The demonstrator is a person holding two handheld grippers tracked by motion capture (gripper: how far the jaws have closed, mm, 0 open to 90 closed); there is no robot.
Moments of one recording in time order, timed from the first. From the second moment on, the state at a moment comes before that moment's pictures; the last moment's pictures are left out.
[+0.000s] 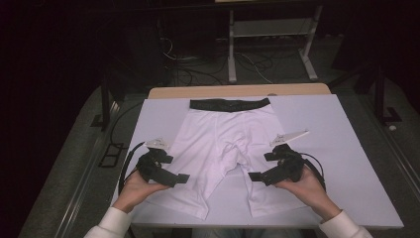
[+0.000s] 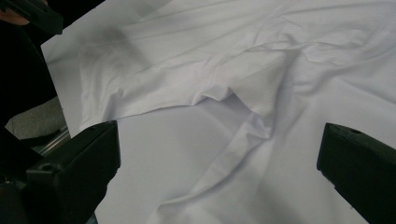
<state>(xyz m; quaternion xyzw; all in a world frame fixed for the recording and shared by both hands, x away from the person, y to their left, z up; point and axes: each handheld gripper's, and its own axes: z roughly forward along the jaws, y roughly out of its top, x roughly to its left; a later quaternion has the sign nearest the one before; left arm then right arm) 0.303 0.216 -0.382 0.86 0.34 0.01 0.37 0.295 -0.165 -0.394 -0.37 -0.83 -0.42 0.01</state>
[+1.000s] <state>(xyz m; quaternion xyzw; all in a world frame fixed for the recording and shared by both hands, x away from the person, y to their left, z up) 0.296 0.163 -0.402 0.83 0.31 0.01 0.45 0.277 -0.242 -0.413 -0.42 -0.78 -0.46 -0.04</state>
